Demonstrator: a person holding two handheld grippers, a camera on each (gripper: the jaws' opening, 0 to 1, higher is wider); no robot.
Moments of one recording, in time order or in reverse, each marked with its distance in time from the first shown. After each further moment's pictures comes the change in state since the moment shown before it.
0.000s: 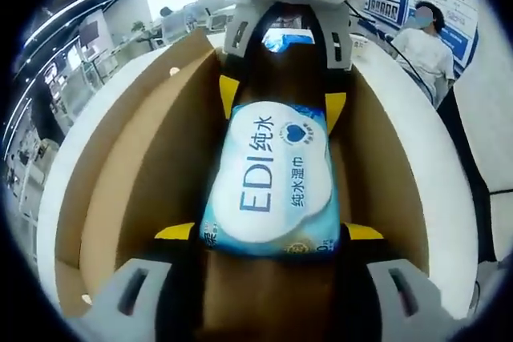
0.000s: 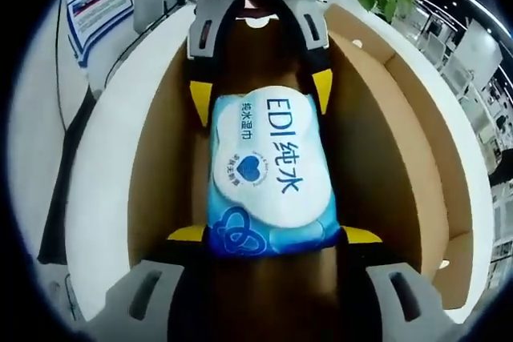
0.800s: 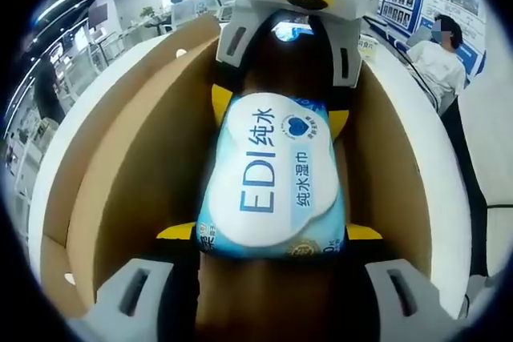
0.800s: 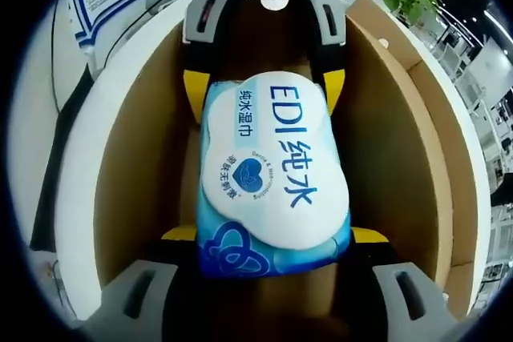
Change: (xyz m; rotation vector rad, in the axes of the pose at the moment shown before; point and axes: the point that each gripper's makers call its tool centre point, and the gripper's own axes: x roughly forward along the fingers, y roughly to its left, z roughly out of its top) left arm 0.004 -0.002 -0.013 -0.072 0.029 -0.010; right arm 0.026 0.000 0.006 -0.062 0.025 0.027
